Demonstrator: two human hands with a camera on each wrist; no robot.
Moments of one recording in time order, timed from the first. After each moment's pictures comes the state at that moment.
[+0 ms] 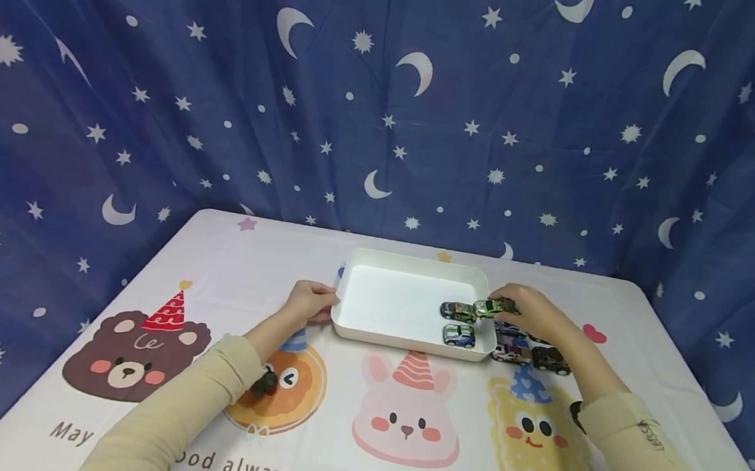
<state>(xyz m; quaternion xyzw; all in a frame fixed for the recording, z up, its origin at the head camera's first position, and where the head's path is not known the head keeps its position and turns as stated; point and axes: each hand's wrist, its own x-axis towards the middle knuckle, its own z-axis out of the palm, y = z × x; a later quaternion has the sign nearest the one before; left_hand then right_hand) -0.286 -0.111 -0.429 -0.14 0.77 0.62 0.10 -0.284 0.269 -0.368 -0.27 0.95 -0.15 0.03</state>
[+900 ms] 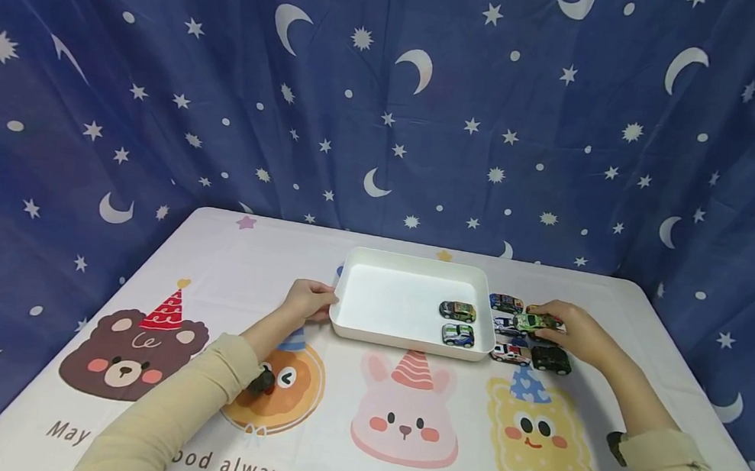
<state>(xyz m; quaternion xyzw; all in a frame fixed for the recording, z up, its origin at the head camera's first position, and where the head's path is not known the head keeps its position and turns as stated) -0.287 -0.112 -0.430 -0.15 0.77 0.61 0.10 -0.261 0.328 -0.377 -0.24 0.96 -0.16 -0.01</state>
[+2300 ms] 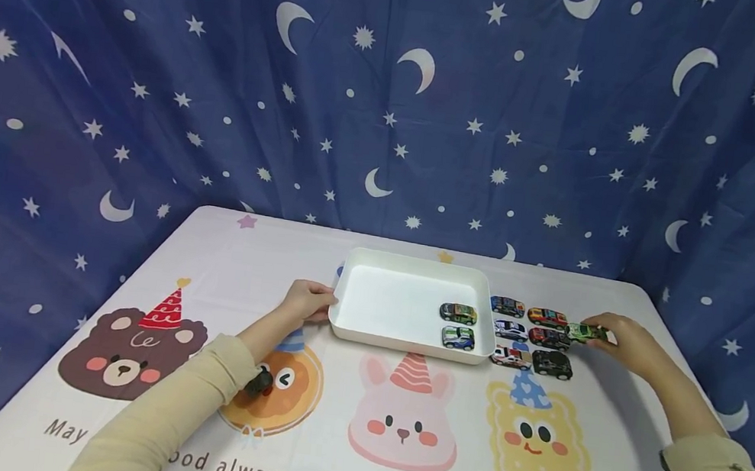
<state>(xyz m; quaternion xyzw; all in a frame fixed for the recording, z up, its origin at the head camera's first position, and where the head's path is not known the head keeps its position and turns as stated) -0.287 -0.113 -0.430 -0.15 0.77 0.61 0.12 -0.272 0.407 -0.390 -0.24 0.97 -0.09 -0.05</state>
